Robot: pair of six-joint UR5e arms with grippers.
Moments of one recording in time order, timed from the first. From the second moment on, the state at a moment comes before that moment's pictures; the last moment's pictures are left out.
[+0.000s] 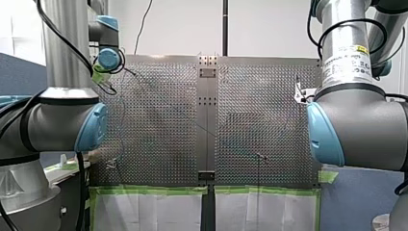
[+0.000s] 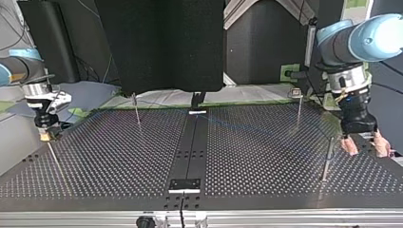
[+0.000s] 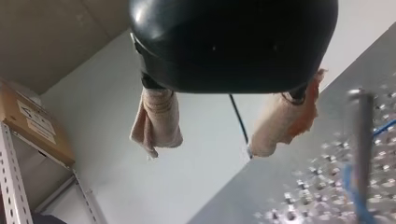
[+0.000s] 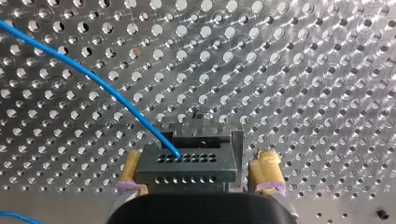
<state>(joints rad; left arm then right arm) 0.16 -1.41 -1.90 -2.74 -1.72 -2.48 1.50 -1.06 1.46 -0.42 1.13 1.56</state>
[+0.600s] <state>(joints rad) 0.10 -1.41 -1.71 -2.92 -1.76 -2.29 1.50 -1.06 1.46 -0.42 1.13 1.56</state>
